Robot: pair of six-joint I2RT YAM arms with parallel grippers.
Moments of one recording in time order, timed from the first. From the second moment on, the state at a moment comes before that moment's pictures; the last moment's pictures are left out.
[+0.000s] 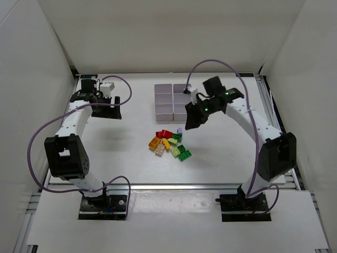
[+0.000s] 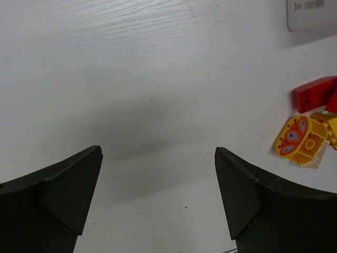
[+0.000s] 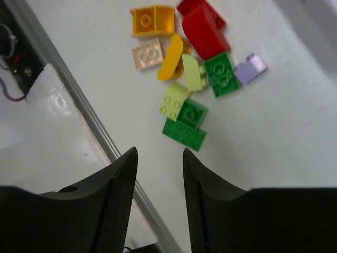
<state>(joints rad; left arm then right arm) 0.06 1.61 1.33 -0.74 0.31 0.19 0.46 1.61 1.49 -0.91 -0.68 -0.26</state>
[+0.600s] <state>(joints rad) 0.05 1.51 1.25 -0.70 0.21 0.11 0.66 1.82 1.48 -0.75 0.04 0.37</state>
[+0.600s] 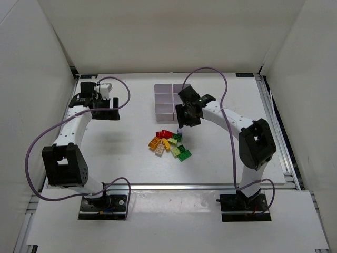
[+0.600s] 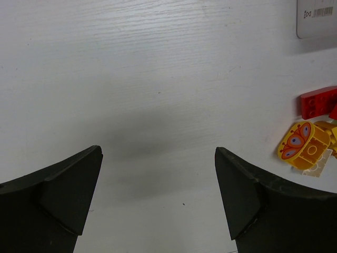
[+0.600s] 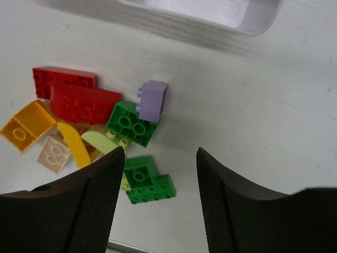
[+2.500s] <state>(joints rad) 0.05 1.51 1.22 -0.70 0.19 0.18 0.69 1.96 1.39 -0.52 0.09 0.41</state>
